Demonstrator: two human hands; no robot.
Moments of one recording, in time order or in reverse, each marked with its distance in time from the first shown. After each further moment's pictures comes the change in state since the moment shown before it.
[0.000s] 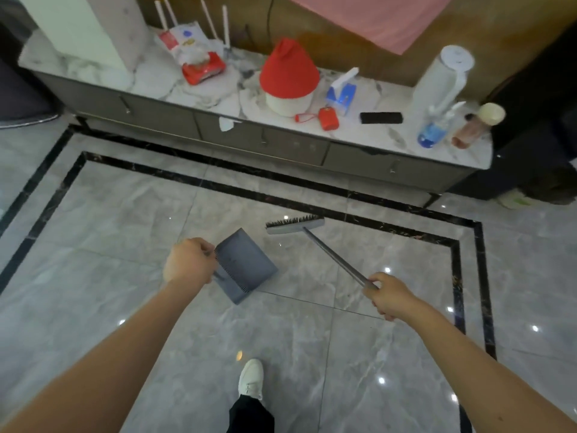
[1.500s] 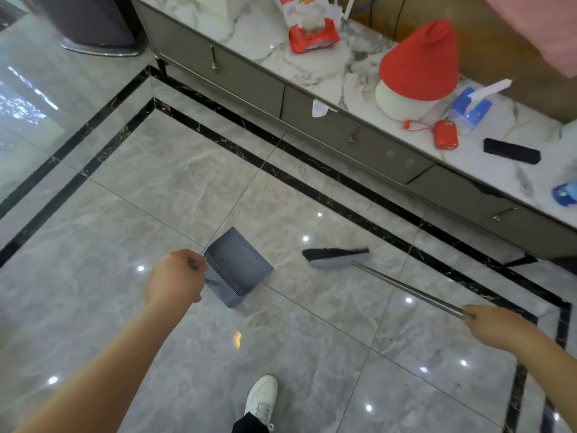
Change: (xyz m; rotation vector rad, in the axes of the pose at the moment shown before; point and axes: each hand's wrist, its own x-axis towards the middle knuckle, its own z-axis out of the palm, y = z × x) left_hand 0.106 -0.134 -0.043 -0.180 0.096 -0.318; right_hand 0.139 -0.095 0.006 -0.996 0.036 0.035
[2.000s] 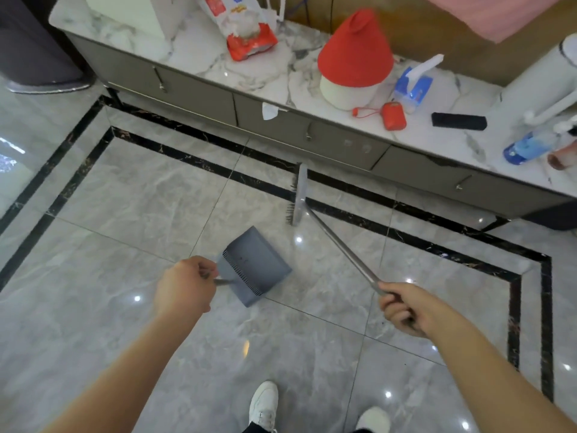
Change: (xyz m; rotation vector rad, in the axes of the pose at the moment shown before) left_hand -0.041 0.061 0.052 0.115 -0.091 0.132; right_hand -0.023 -0.042 0.021 1.733 -0.682 0.200
